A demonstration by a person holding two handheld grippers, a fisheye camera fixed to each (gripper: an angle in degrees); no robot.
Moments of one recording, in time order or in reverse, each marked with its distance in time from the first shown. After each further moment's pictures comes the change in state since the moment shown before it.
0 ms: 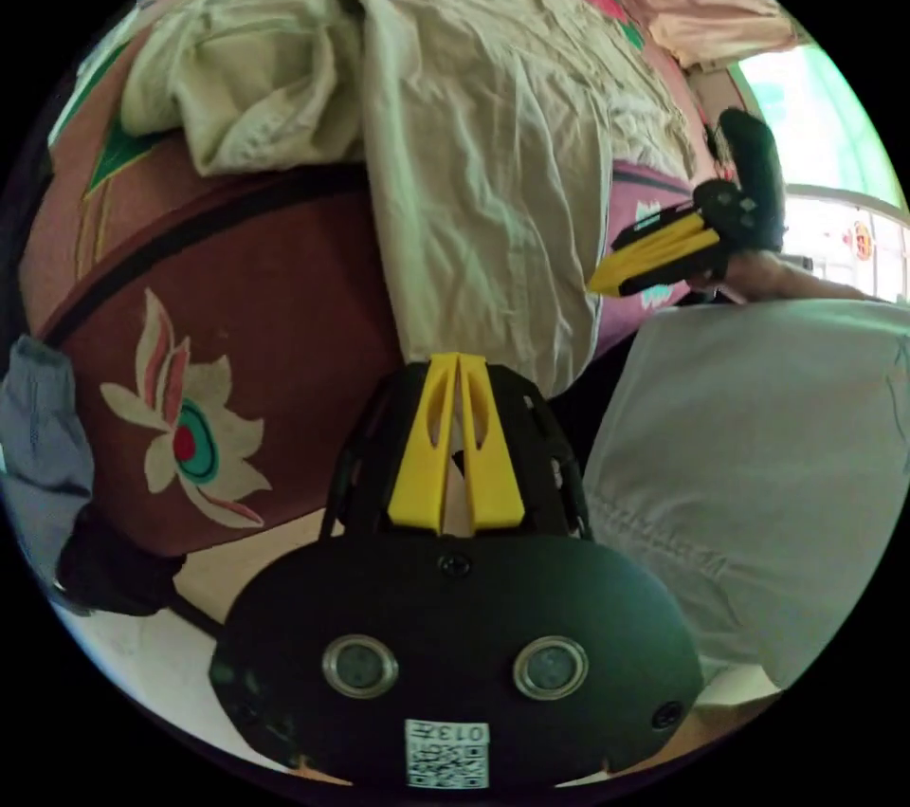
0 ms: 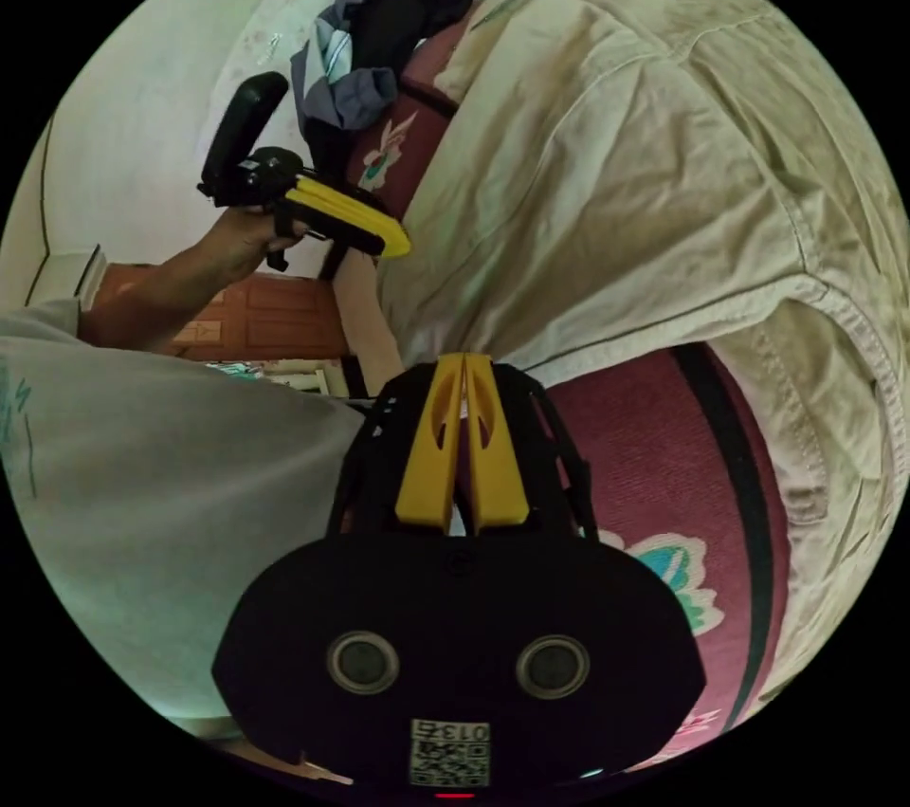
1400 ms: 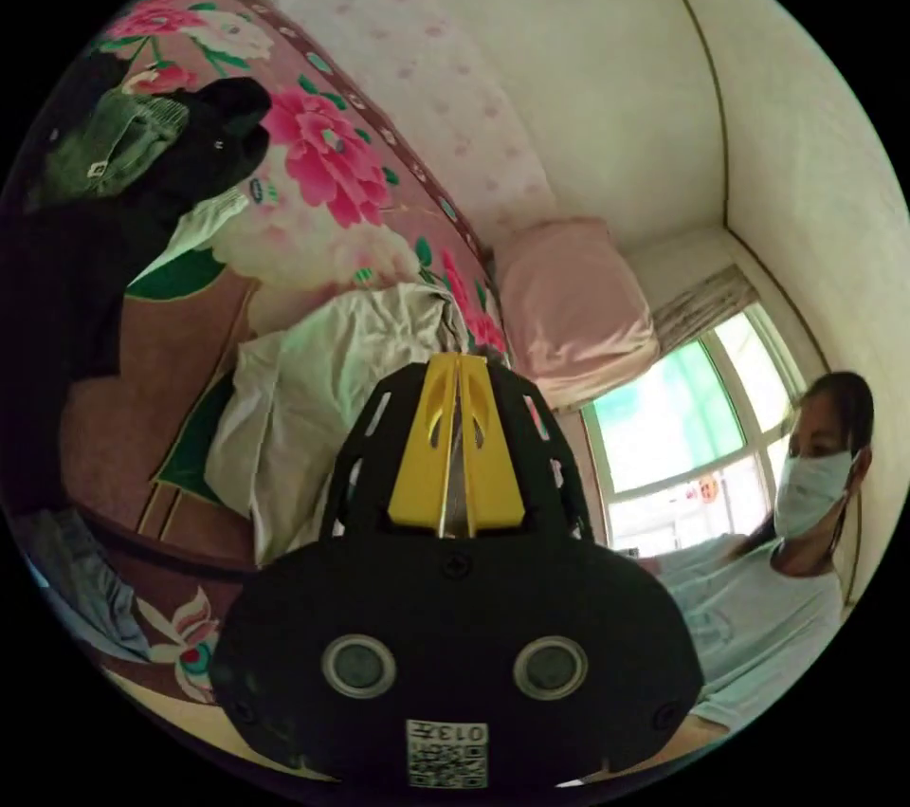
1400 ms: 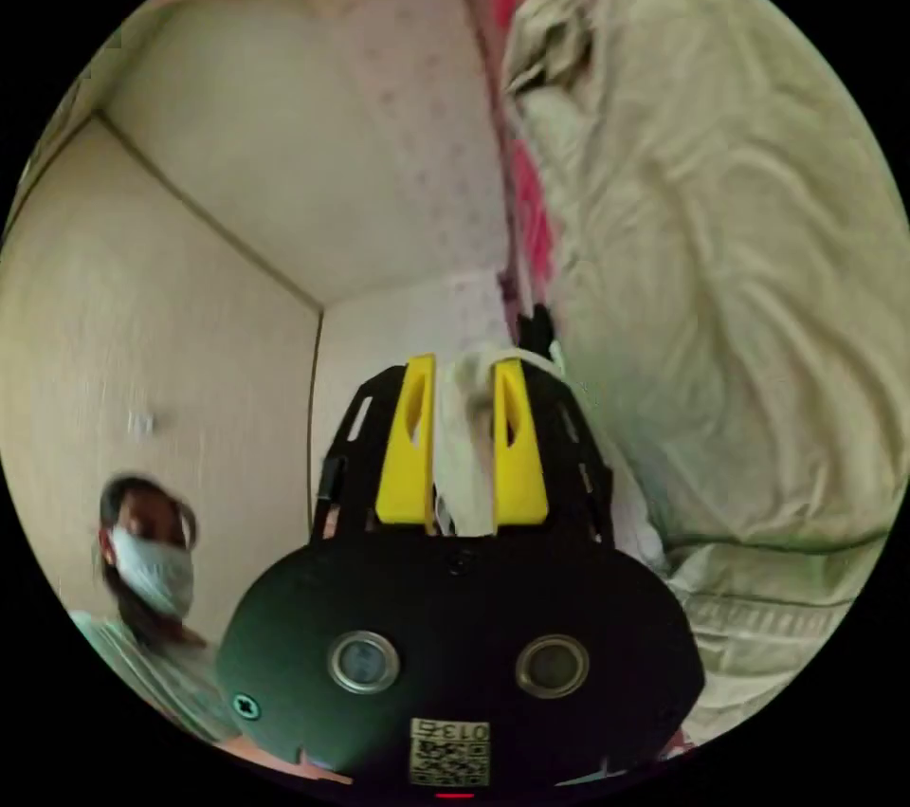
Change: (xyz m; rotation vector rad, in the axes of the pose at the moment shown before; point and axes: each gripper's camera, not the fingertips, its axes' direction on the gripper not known) left arm -0.127 -0.056 -0.305 1.006 0.470 -0.291; right arm 0.246 -0.017 -0.203 1.253 -0.926 0.517
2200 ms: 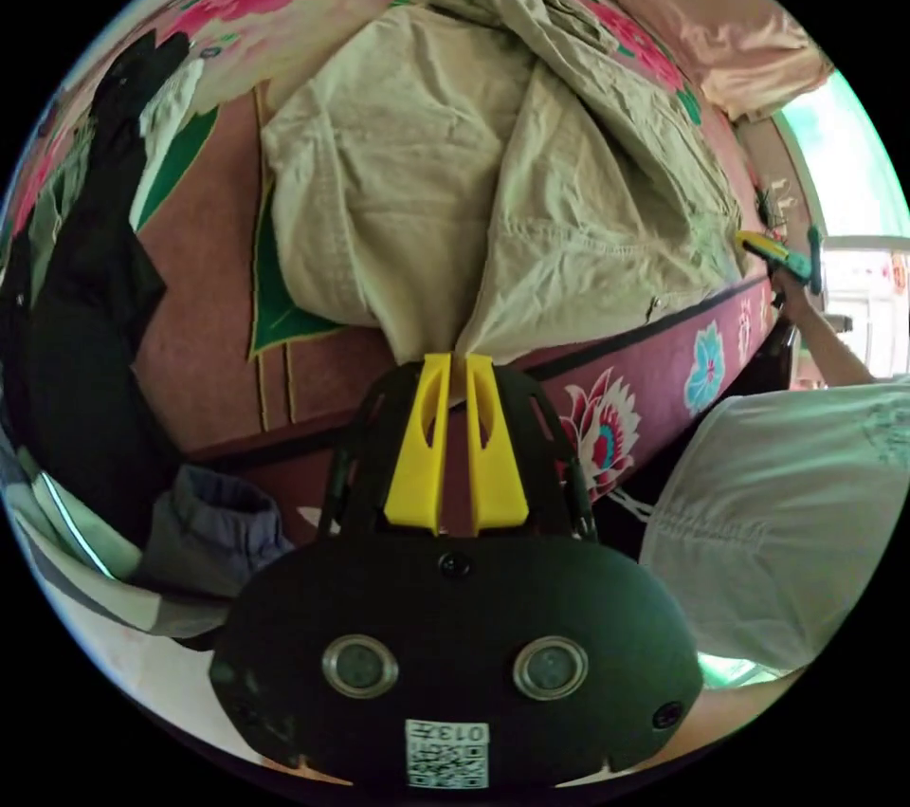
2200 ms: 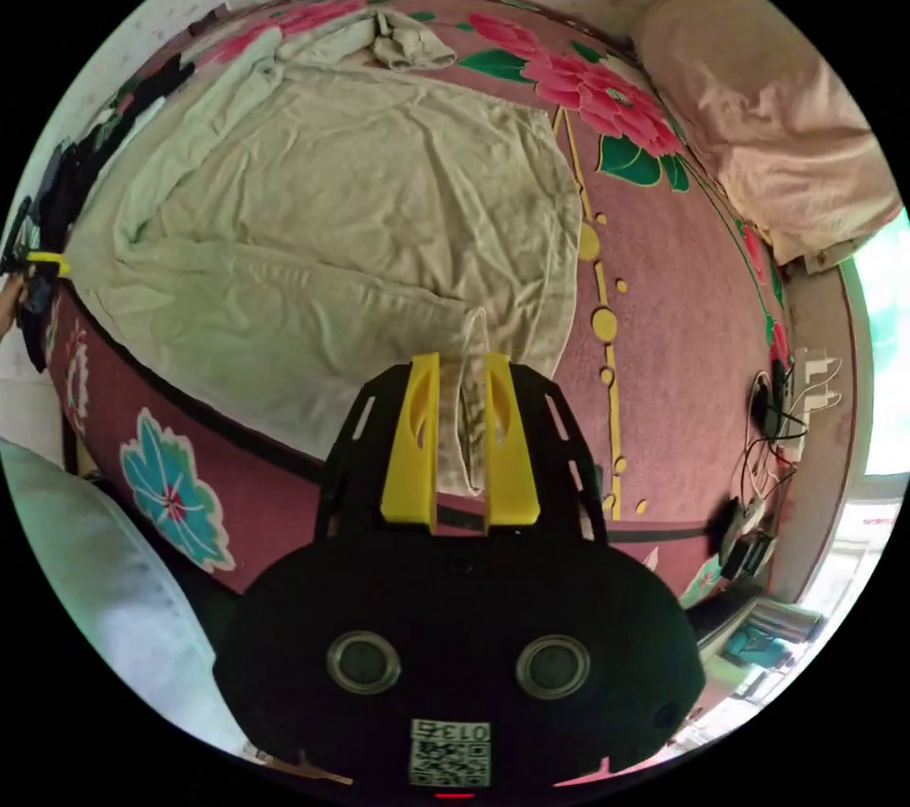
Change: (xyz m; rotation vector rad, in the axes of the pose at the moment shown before) left arm -0.048 0.067 0.122 -0.796 -0.638 0.349; right arm -0.091 0.158 -0.035 -0.380 1.787 -0.718
